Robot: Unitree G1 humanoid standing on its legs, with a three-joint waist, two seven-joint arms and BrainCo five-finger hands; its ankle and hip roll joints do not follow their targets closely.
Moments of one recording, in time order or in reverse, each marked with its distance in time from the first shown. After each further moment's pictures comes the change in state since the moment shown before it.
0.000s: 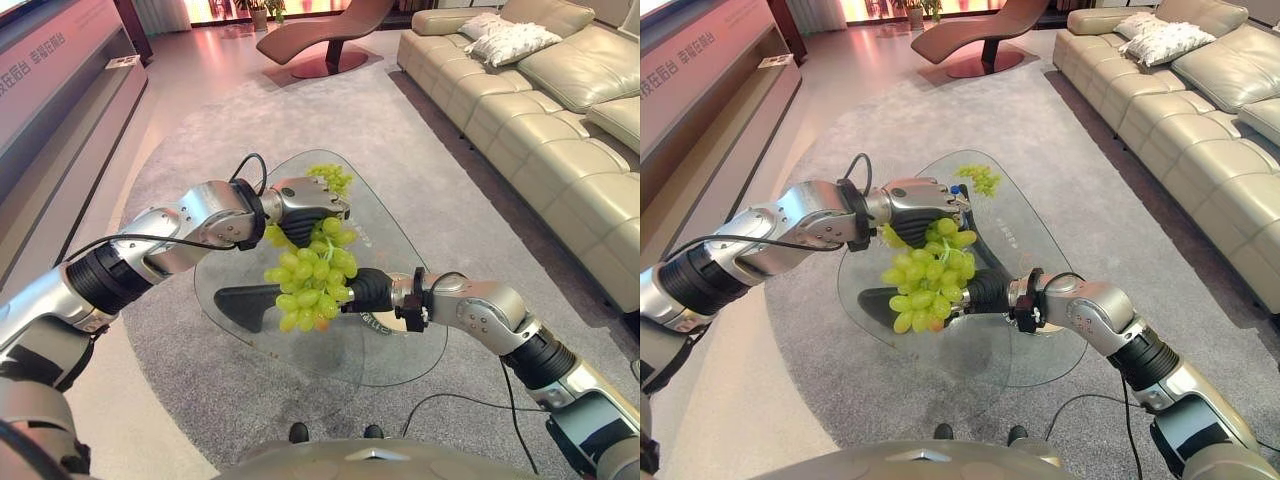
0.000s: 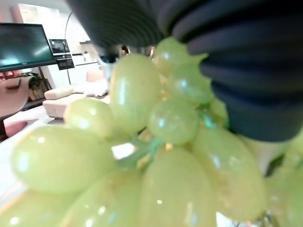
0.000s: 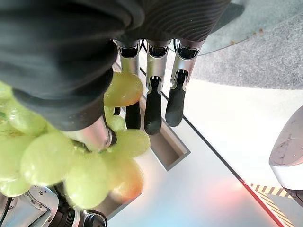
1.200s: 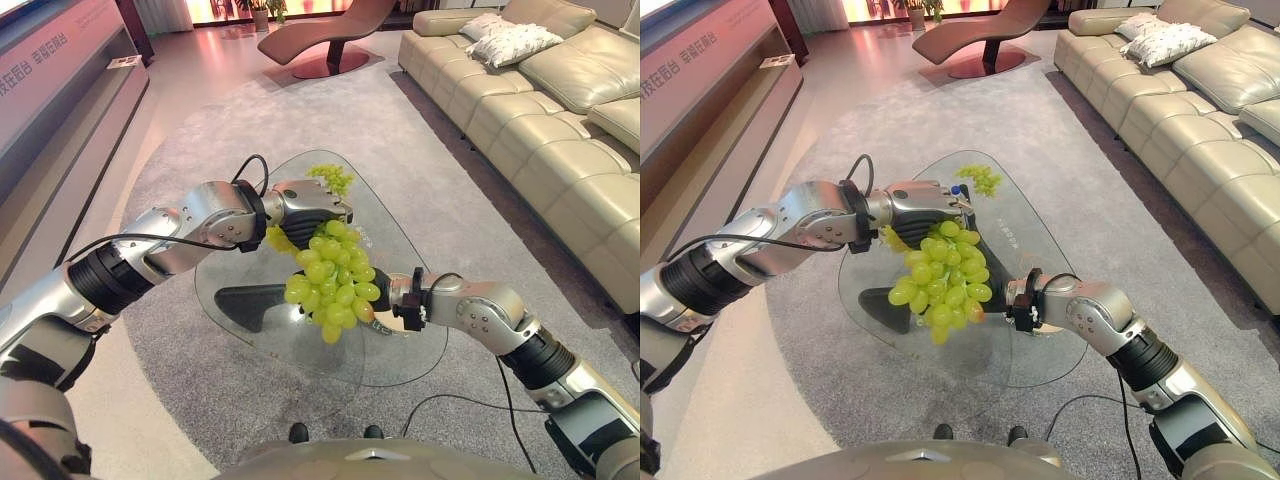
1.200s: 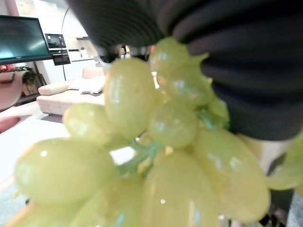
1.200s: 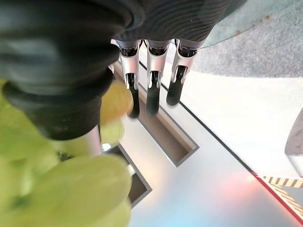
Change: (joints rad) left arm 0.000 -0.002 0.000 0.001 -0.016 -0.043 -0.023; right arm 0.001 0.000 -0.003 0.000 0.120 -0.006 -0.063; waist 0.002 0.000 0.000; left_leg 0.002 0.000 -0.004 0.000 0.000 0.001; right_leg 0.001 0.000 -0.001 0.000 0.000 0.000
